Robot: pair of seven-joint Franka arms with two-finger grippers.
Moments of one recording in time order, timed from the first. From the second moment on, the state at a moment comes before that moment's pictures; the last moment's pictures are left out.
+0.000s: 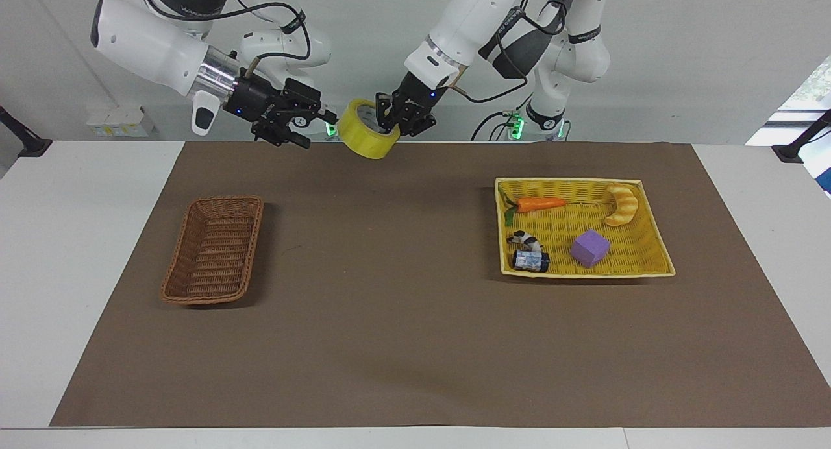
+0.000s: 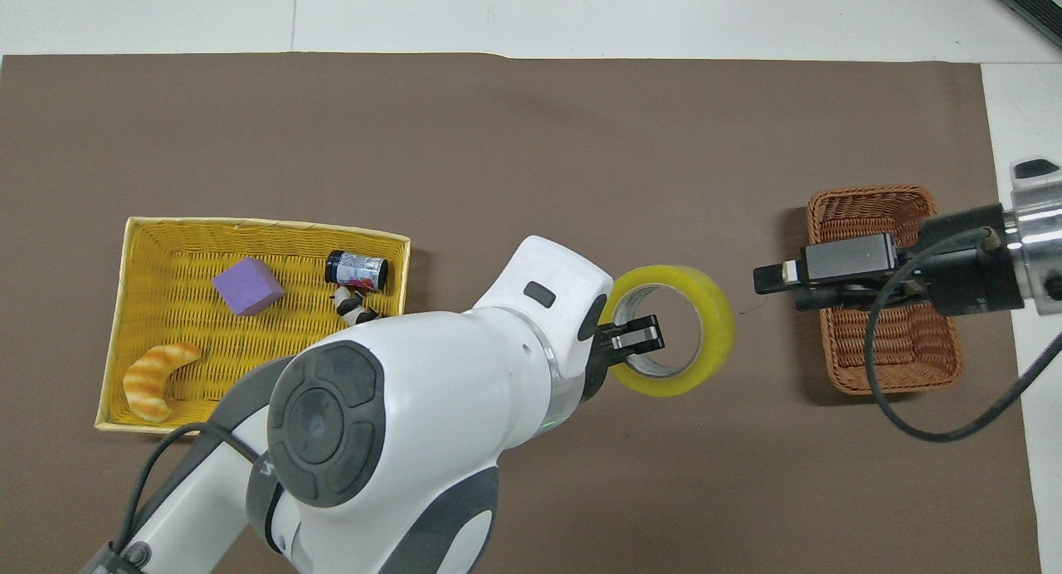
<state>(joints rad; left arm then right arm) -0.76 0.02 -0.05 -1.80 -0.42 2.29 -0.78 0.11 -0.11 -0.13 -1.84 0.85 1.61 -0.01</state>
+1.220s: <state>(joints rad) -0.76 0.02 -0.06 -1.80 -0.42 2.29 -0.78 0.20 -0.15 -0.12 -1.91 0.83 1.61 -0.02</state>
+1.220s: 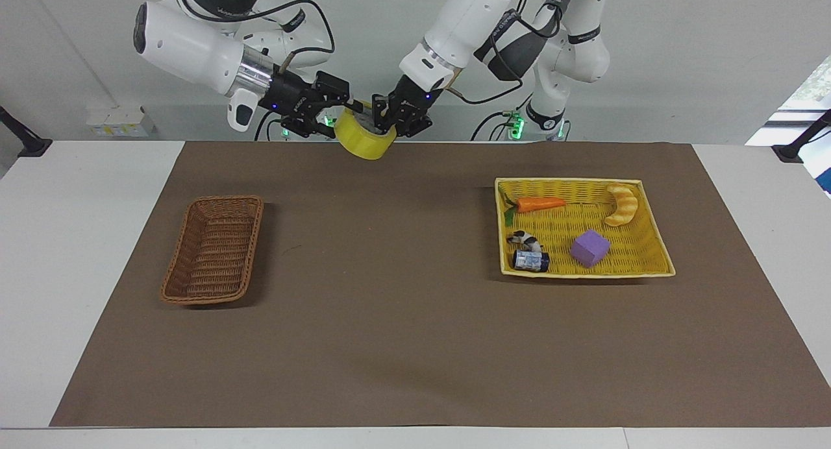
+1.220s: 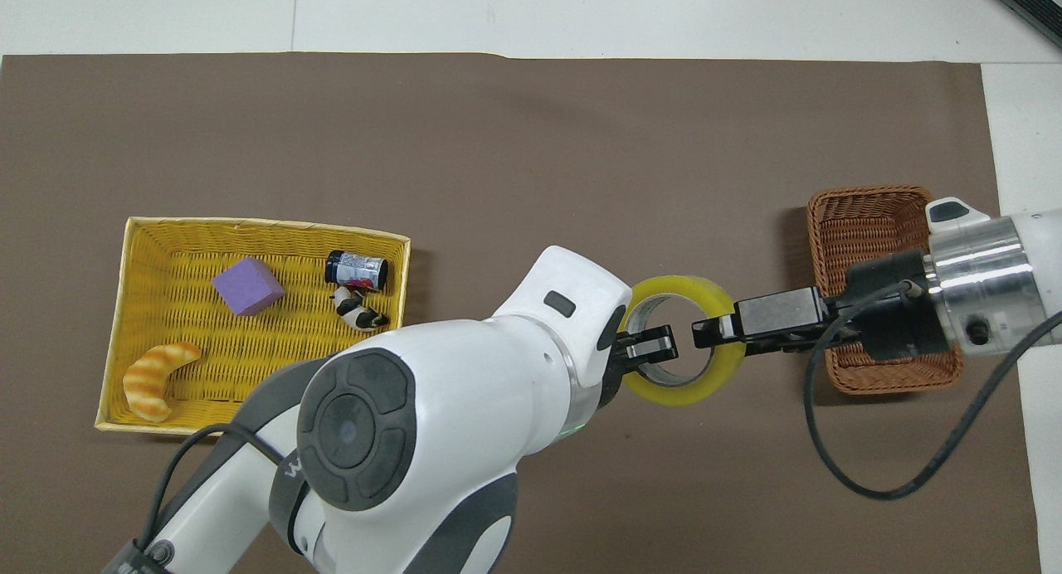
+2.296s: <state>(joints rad) -0.66 -0.02 -0.03 -1.78 -0.42 2.12 -0.78 0.17 -0.17 -0.13 -1.87 0.70 1.59 0.08</state>
